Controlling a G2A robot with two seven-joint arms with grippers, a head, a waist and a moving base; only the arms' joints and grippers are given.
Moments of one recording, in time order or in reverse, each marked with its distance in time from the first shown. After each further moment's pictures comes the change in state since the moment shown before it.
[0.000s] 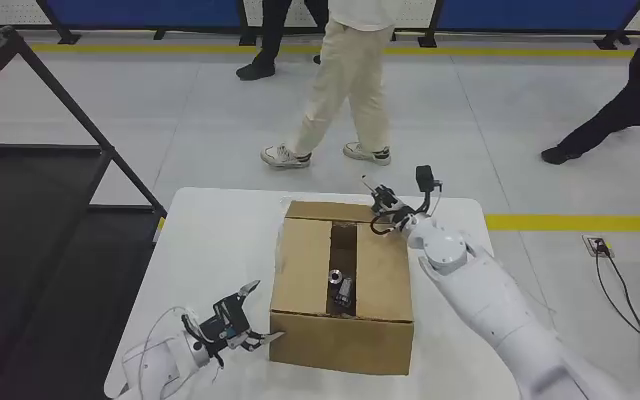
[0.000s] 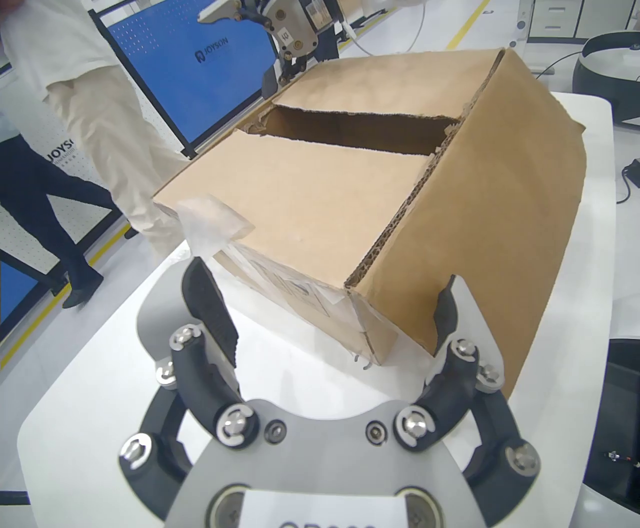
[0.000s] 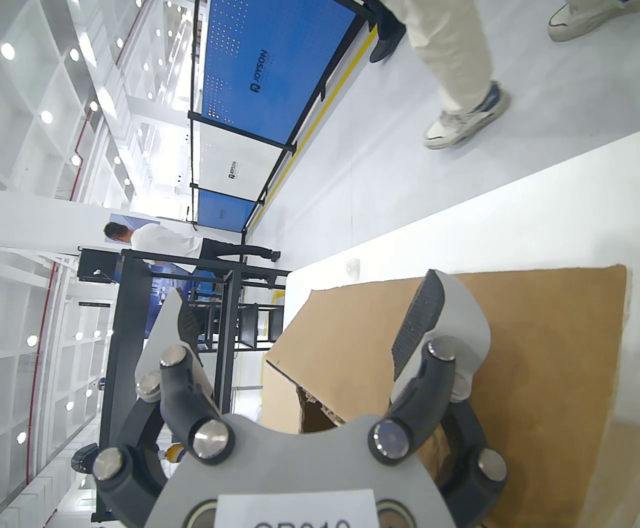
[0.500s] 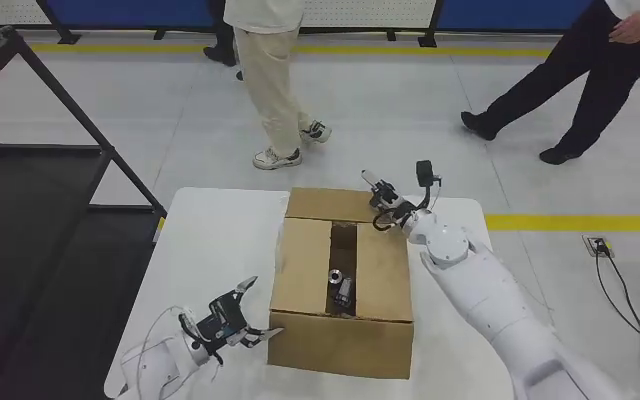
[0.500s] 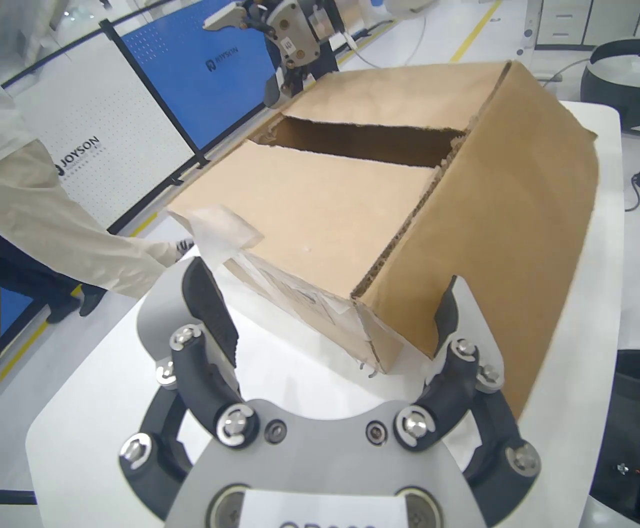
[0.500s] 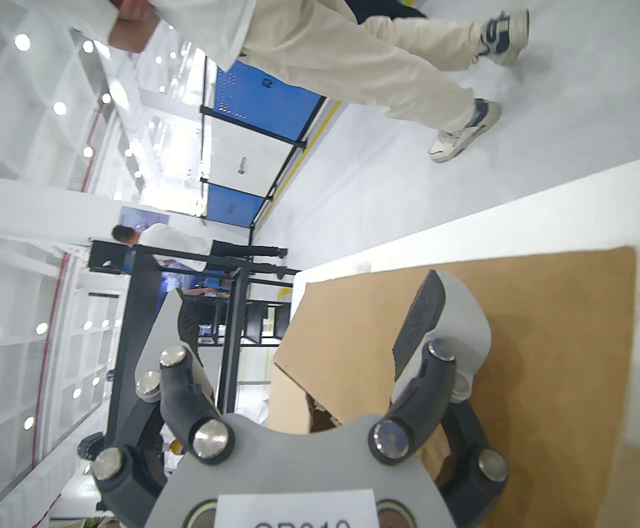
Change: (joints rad) left arm 0.011 0.005 -0.018 -0.020 -0.037 0.054 0.032; right arm 0.008 -0.027 0.063 0.060 0.001 -0.181 0.083
